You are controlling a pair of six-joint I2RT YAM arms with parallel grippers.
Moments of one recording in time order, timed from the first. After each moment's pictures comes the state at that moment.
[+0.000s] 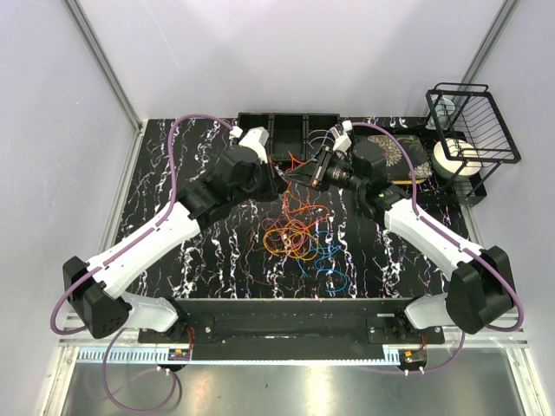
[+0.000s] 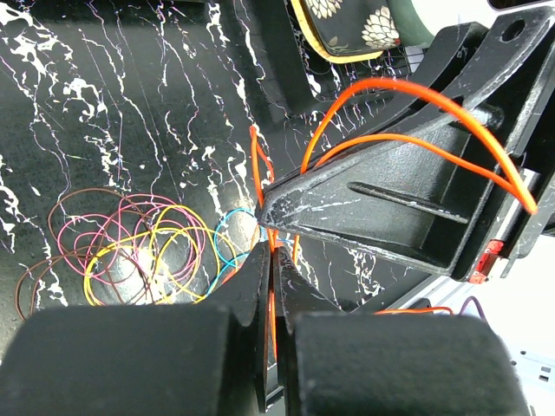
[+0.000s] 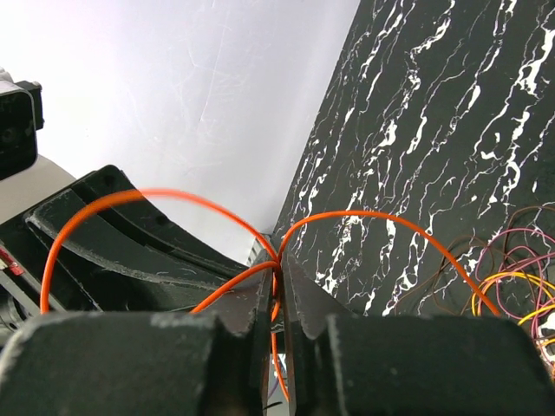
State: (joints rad) left arm -0.77 1.32 1.30 -0.45 -0.04 -0.68; right arm 0.50 1.38 1.03 0.21 -0.55 0.98
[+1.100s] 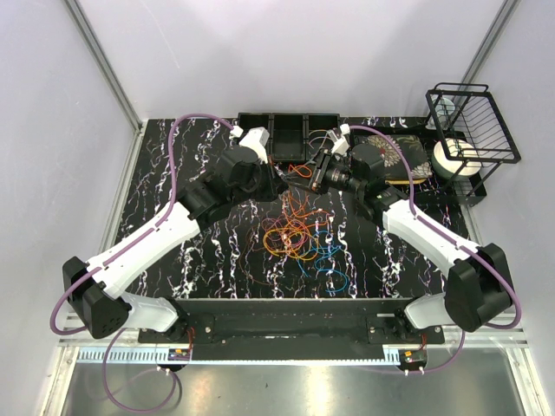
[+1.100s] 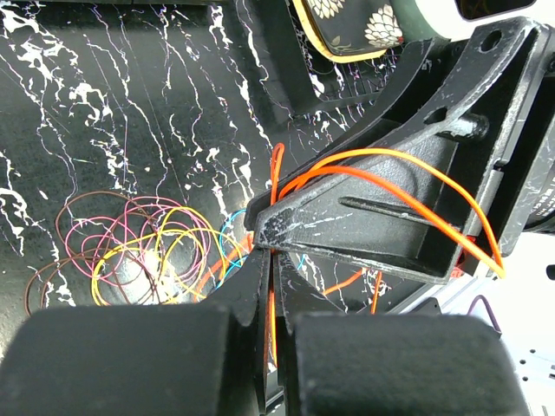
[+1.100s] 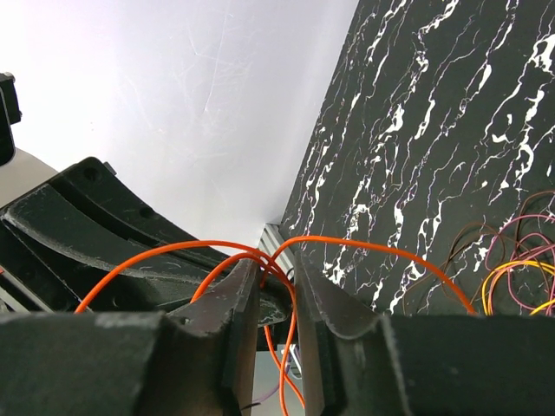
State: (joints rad) left arm -0.77 1.32 1.30 -0.45 -0.04 -0.65; right arm 0.50 1.39 1.00 0.24 -0.58 1.02
